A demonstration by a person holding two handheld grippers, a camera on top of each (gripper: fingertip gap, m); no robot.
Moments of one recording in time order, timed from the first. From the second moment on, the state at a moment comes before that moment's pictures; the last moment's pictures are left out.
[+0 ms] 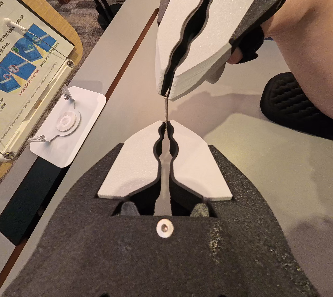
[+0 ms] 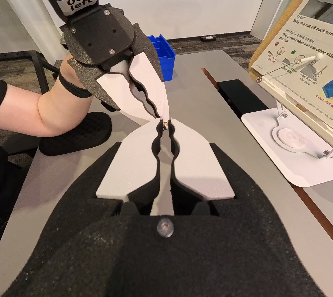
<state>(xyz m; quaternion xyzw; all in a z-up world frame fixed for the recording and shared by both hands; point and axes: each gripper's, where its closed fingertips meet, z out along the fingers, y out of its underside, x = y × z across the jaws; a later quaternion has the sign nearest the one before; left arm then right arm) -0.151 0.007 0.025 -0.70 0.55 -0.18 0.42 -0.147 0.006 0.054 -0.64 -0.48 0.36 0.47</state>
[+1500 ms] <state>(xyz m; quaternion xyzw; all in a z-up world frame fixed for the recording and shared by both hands) -0.149 0.004 0.041 -0.68 0.53 -0.24 0.44 -0.145 0.006 0.066 -0.62 -0.48 0.36 0.51</state>
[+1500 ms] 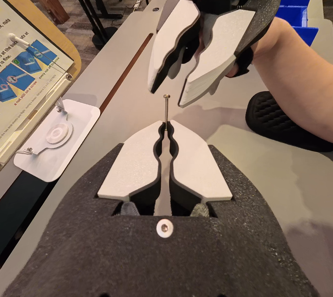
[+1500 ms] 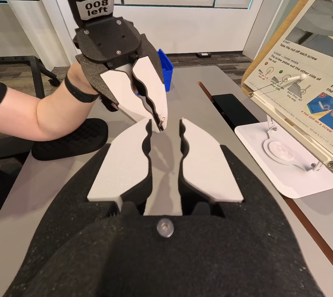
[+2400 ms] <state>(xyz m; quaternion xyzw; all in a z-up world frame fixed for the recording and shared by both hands) -0.138 -0.030 0.087 -0.56 0.53 -0.42 0.48 -0.144 -0.034 0.118 -0.47 -0.51 0.38 0.61</state>
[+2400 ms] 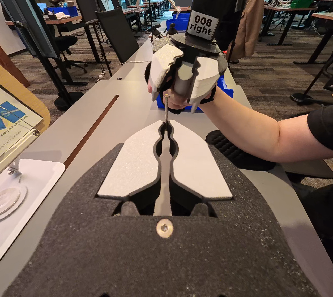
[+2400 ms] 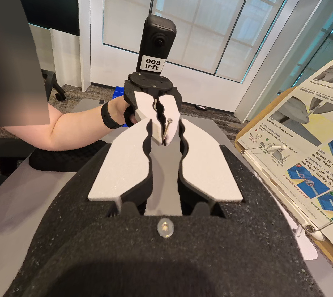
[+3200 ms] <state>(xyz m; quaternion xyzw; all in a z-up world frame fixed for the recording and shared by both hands) -0.141 -0.031 0.090 -0.56 0.53 -0.42 0.48 -0.148 -0.039 0.118 -0.47 -0.52 0.38 0.60</state>
